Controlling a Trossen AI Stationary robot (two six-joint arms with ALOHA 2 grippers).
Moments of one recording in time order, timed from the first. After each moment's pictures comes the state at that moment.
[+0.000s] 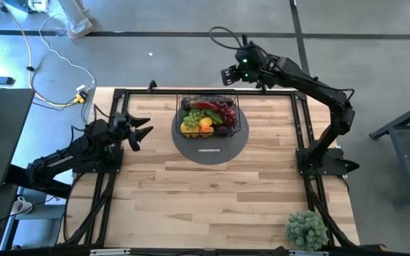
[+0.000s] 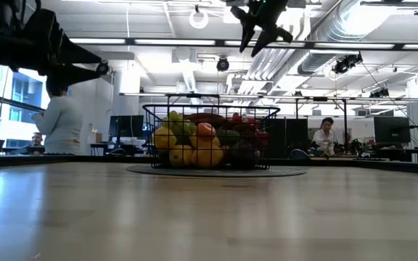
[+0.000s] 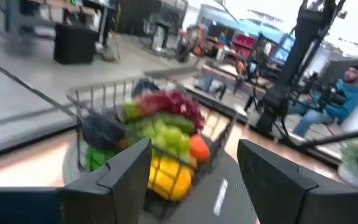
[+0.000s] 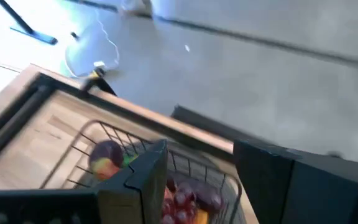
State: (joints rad) left arm 0.55 0.00 0.11 -0.15 0.01 -0.32; right arm -0.48 1.67 1.85 -0.90 0.36 0.51
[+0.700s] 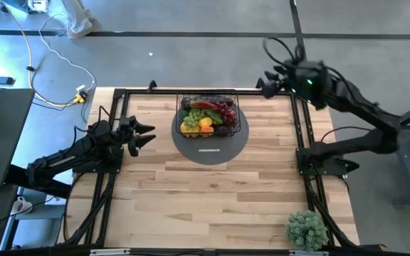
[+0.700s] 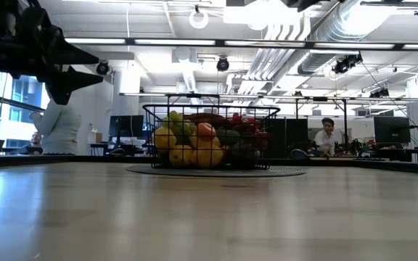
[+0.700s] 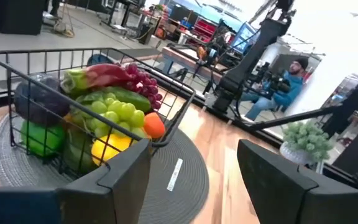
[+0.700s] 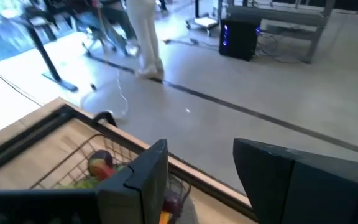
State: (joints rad) left arm 0.55 0.01 0.06 -0.10 0.20 -0.42; right arm -0.36 1.11 1.48 -0.79 0.54 0.29
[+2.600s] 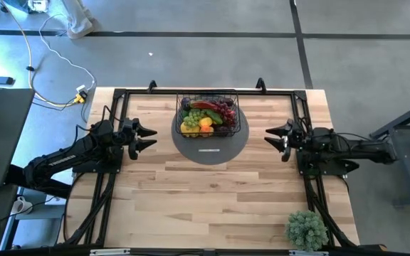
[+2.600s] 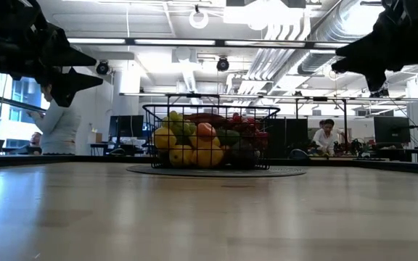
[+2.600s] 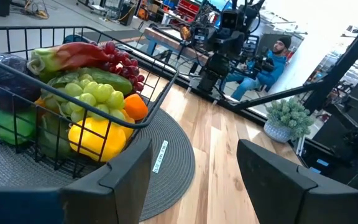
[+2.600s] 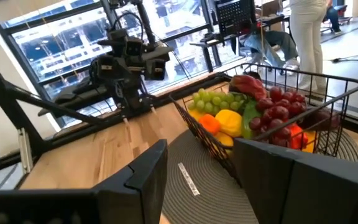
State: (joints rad) left arm 0.55 0.07 0.06 -0.10 0.31 -0.39; right arm -0.03 0.11 0.16 -0.08 0.23 0.30
